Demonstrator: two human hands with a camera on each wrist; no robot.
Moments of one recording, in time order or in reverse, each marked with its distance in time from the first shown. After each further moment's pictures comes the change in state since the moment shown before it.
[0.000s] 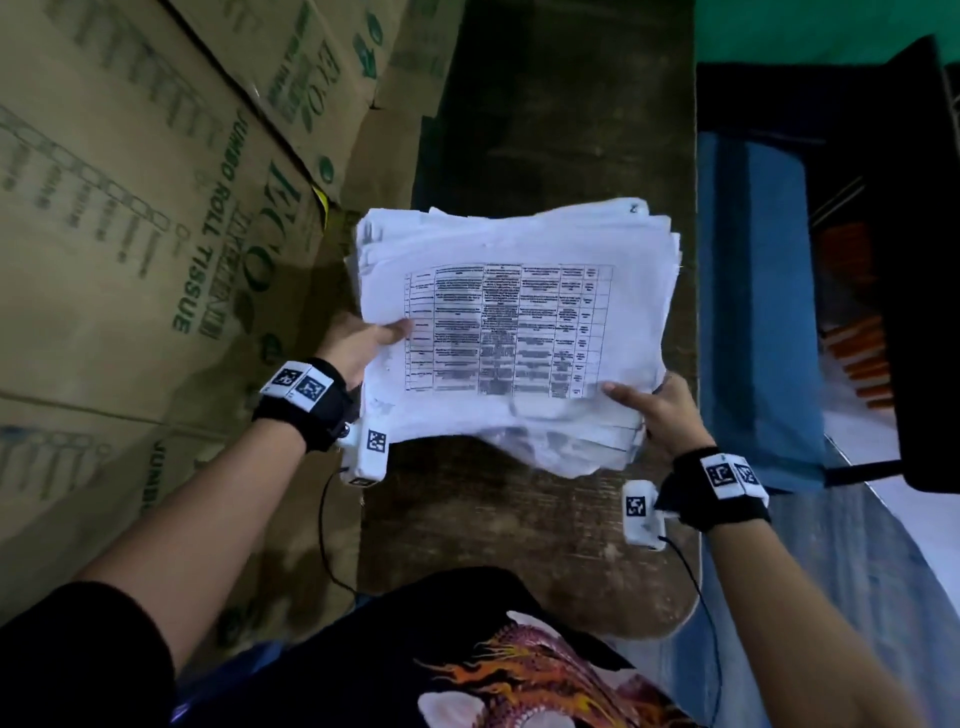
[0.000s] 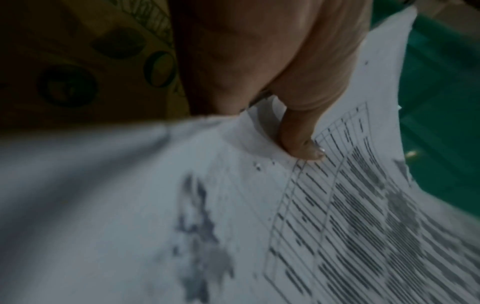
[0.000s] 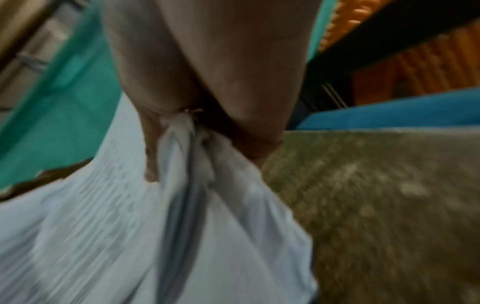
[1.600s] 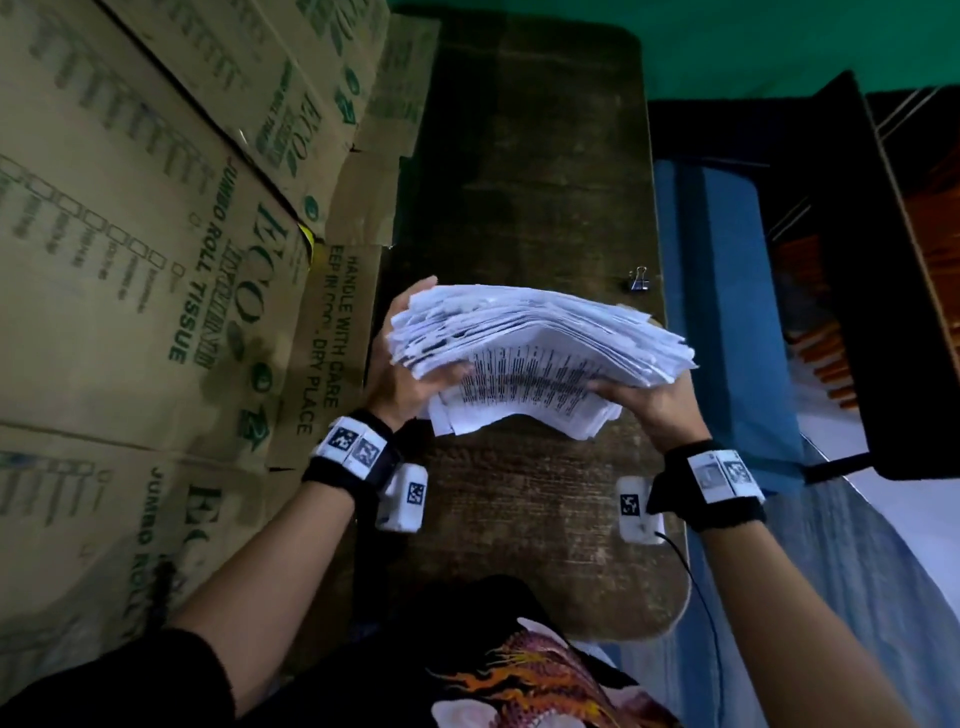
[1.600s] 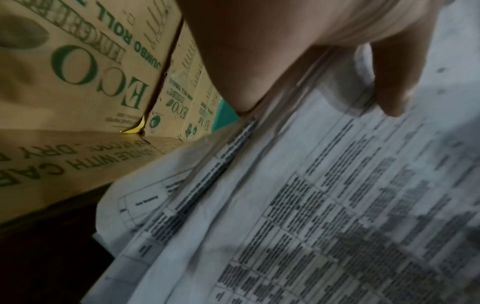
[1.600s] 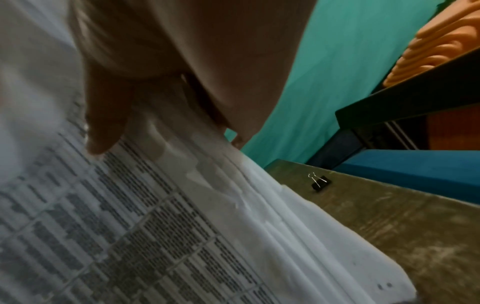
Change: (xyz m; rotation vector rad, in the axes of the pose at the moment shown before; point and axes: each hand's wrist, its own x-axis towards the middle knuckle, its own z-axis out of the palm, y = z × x) left_hand -0.047 0.005 0.056 0.063 -0.146 0.637; right_hand -0.027 -0.051 0.004 -0.175 0.019 -0.362
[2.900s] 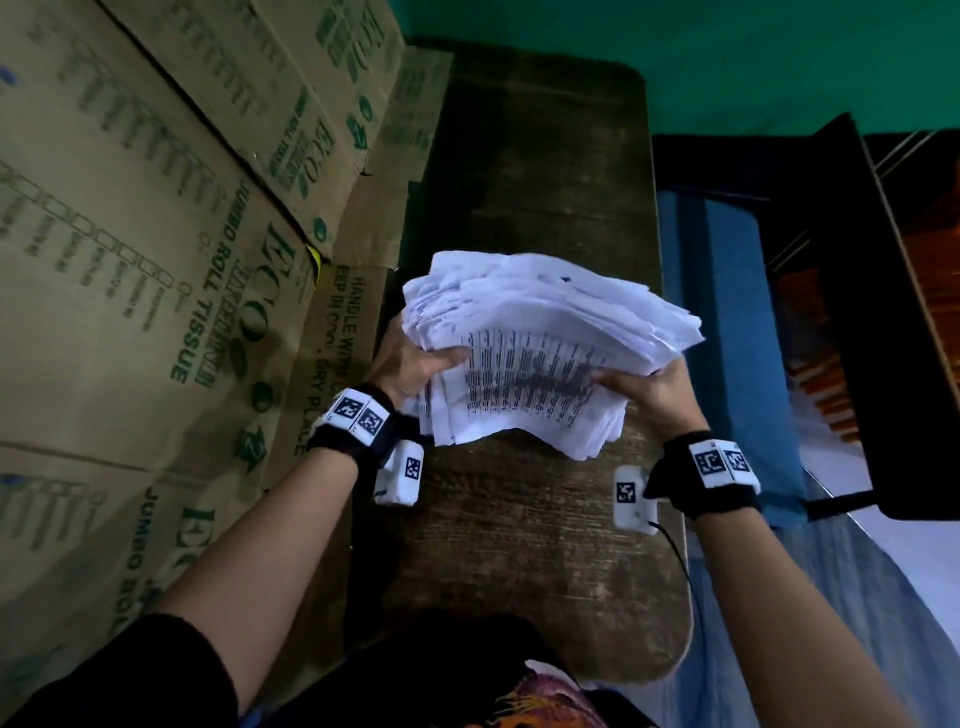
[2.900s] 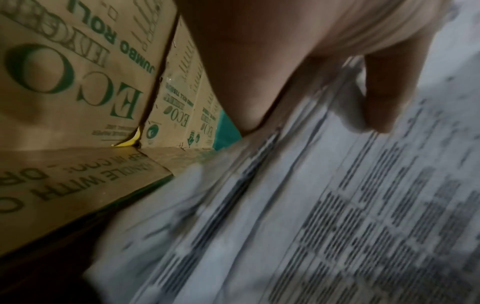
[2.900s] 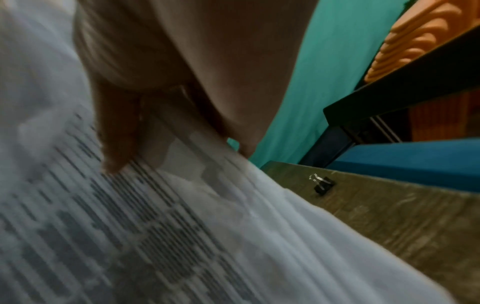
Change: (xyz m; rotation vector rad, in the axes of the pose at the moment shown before) left_hand 0.043 0.007 -0.002 -0.012 -0.111 -0.091; right_hand 0.045 -0.001 0.000 0.190 0.035 0.040
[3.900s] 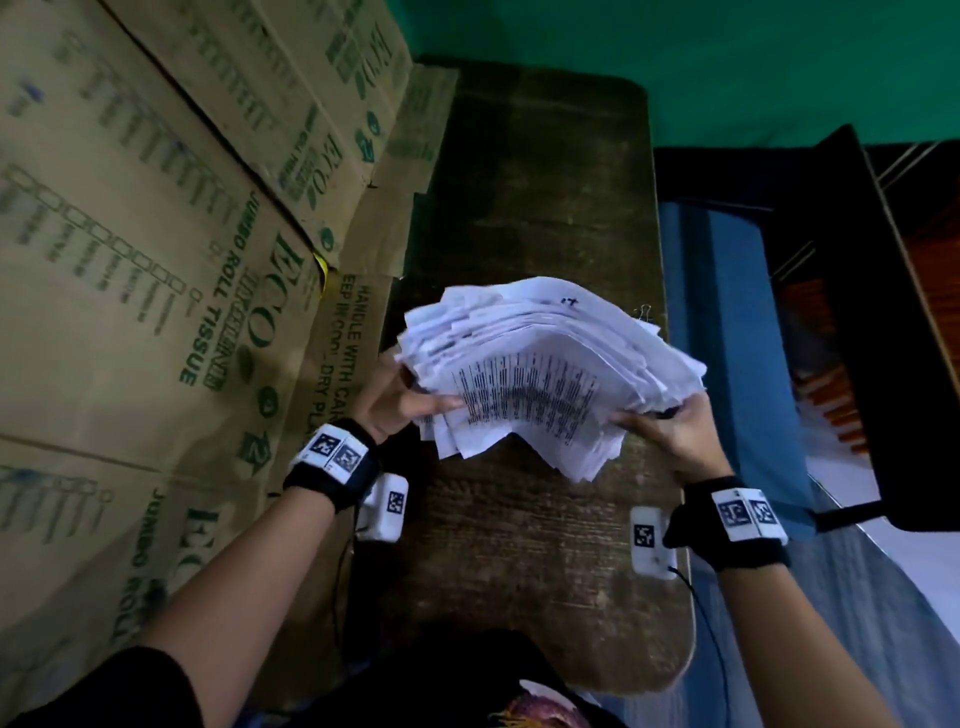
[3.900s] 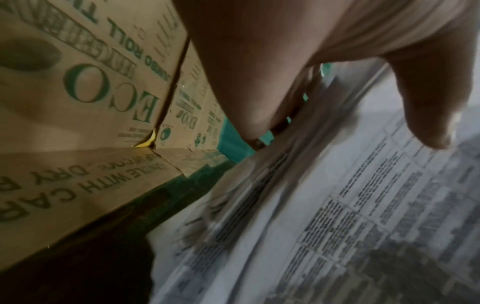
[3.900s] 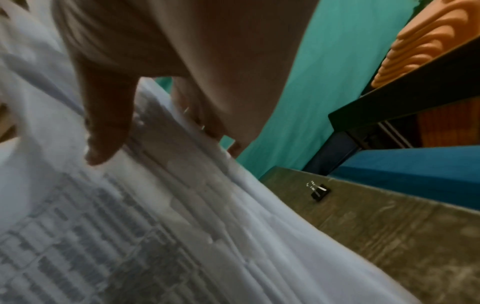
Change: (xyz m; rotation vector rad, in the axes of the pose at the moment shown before) left_hand -0.025 -0.019 -0.010 -0.033 -0.146 -0.120; right_hand -0.034 0.007 -0.019 -0.018 -0.035 -0.051
